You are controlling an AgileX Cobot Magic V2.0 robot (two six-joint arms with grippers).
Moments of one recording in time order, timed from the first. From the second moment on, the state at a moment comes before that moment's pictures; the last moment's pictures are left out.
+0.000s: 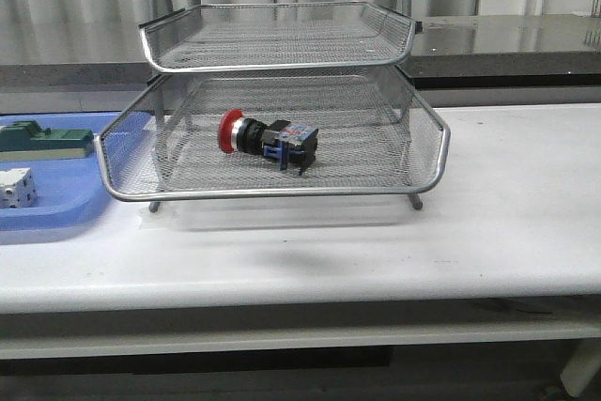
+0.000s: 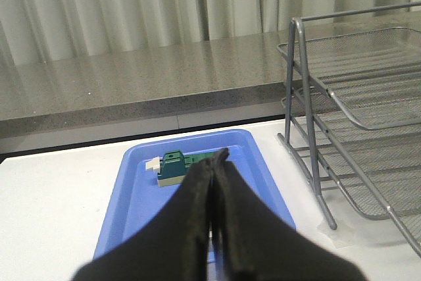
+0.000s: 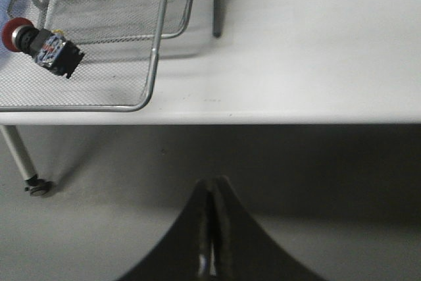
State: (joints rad) left arm 0.01 0.22 -0.28 -0.31 0.17 0.40; right arm 0.21 0.78 -0.72 0.20 0.76 0.15
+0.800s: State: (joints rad) left arm 0.01 0.22 -0.28 -0.31 0.17 0.40; right arm 0.56 1.45 -0.72 0.57 0.32 0.09
